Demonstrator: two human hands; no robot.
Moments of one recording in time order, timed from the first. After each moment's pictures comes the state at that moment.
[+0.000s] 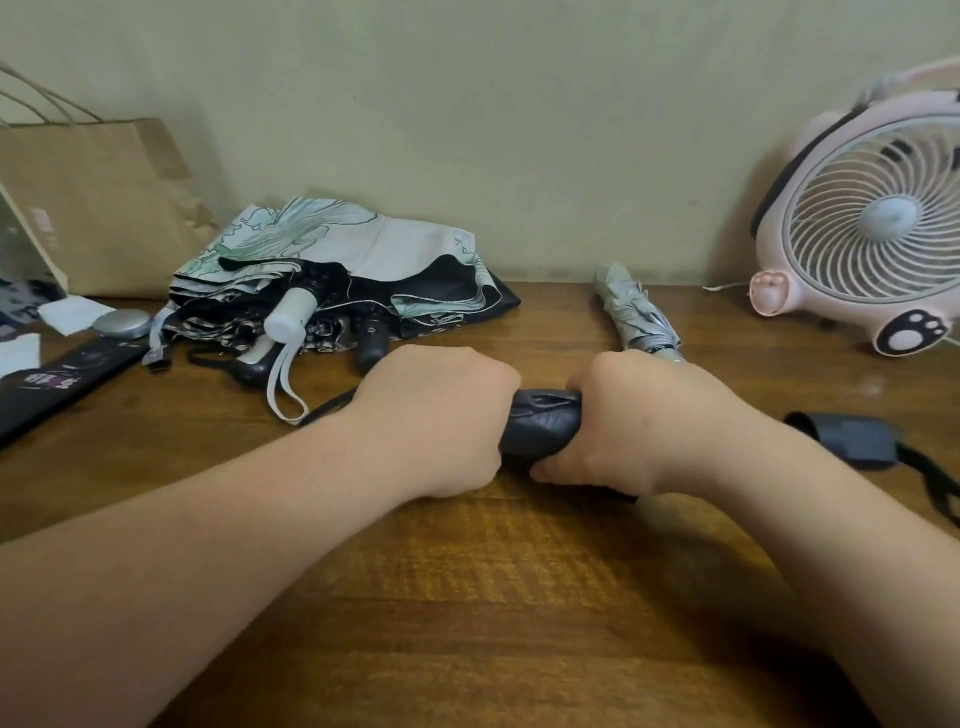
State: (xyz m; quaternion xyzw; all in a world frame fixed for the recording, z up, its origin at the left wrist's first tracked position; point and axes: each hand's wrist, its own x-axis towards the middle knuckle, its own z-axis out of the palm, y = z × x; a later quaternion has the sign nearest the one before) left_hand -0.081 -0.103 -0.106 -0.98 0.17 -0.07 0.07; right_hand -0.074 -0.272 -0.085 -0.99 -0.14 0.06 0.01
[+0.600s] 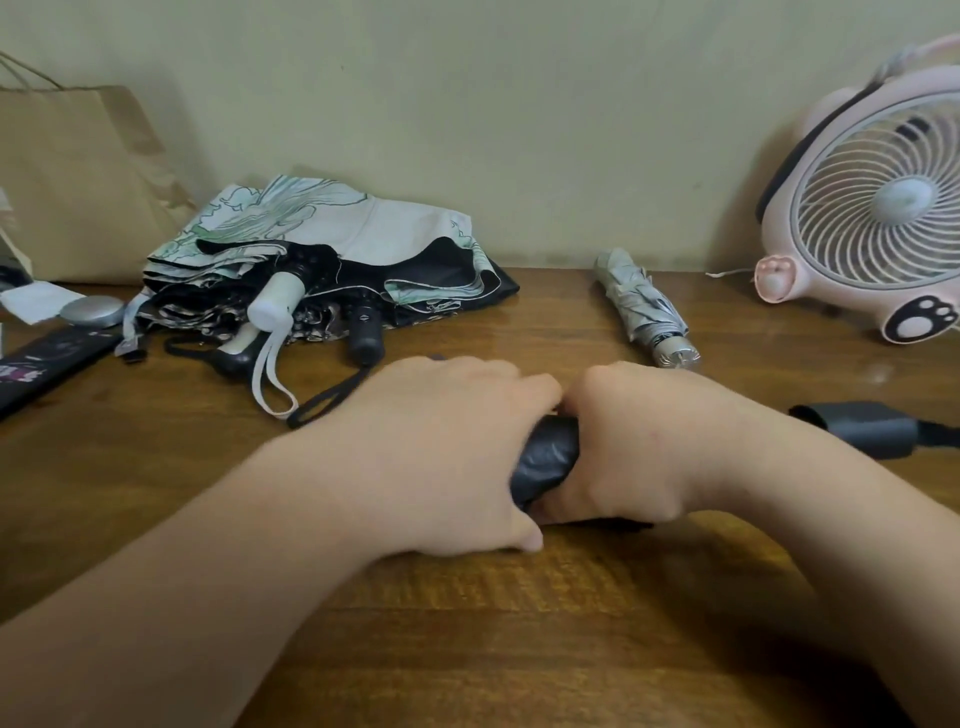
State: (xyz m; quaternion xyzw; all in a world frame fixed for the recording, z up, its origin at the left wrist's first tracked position) left_hand -0.107 -0.101 -0.094 -0.97 0.23 0.01 0.07; right_hand -0.089 -0.261 -0.086 -0.98 -0.19 0.08 -0.02
